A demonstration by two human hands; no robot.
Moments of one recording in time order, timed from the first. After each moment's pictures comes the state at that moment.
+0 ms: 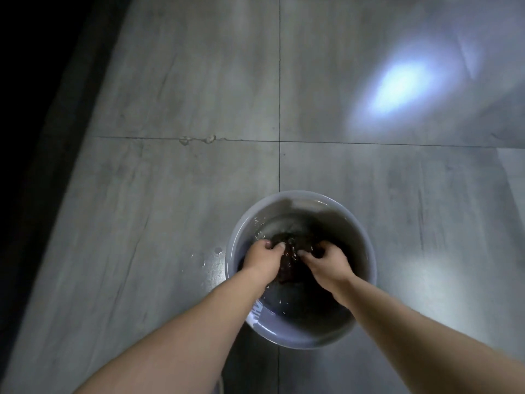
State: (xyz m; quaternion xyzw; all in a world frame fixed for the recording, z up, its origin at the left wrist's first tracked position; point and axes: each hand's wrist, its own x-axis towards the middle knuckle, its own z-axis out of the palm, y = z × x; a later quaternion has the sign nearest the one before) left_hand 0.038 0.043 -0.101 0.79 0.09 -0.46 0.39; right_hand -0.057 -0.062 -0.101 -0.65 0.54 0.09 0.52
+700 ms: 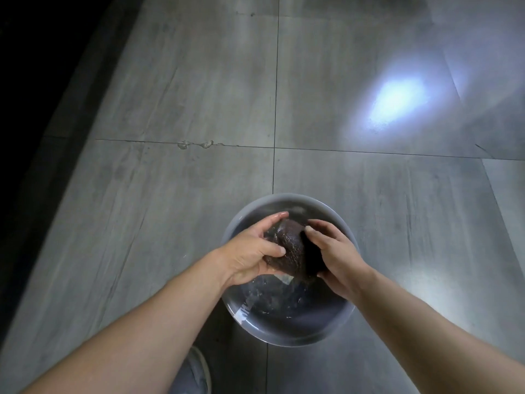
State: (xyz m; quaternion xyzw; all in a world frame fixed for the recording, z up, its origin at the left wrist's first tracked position) left_hand 0.064 0.050 -0.041 0.52 0.04 -0.63 0.57; right_hand -0.055 -0.082 -0.041 -0.46 0.50 0.01 0.73
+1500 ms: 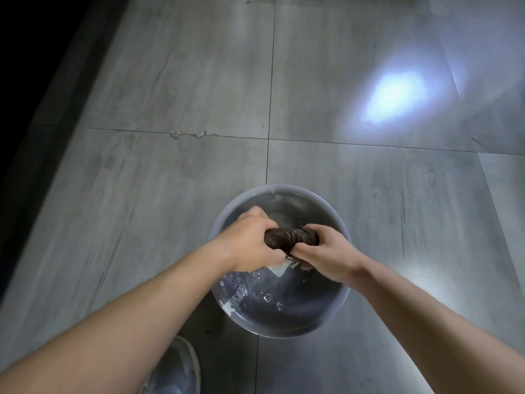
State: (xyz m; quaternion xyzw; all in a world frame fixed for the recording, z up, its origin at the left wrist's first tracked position) left_hand 0.066 0.045 -0.027 0.80 -0.35 -0.43 0.21; right_hand -0.068 -0.097 -0.029 -0.74 0.33 0.15 0.56
